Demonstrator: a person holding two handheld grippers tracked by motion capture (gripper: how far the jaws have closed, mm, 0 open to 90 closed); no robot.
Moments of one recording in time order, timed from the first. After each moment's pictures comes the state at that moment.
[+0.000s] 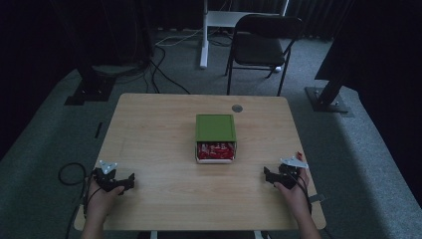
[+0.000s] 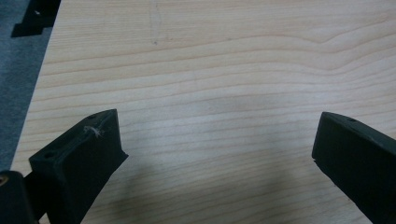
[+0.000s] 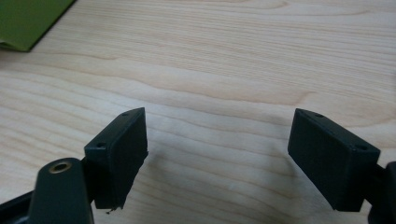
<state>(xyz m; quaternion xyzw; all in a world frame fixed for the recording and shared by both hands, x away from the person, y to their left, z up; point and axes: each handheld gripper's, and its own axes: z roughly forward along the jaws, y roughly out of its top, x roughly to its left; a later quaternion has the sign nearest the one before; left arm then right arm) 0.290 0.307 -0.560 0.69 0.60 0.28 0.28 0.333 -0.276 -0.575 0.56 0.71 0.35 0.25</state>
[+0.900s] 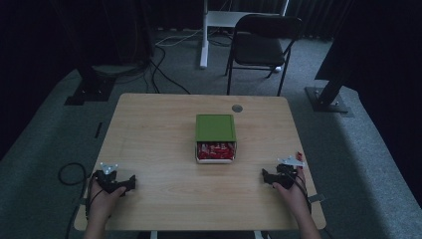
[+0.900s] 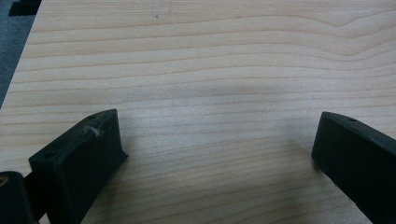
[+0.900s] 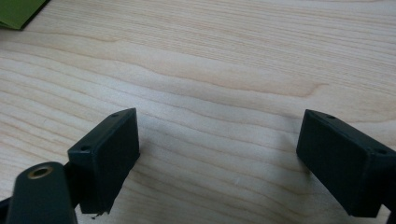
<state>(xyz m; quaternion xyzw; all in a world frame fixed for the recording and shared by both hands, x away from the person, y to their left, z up) 0.290 0.305 -0.570 0.68 0.63 0.27 0.27 0.336 -0.272 -0.577 0.55 0.73 0.33 0.24</state>
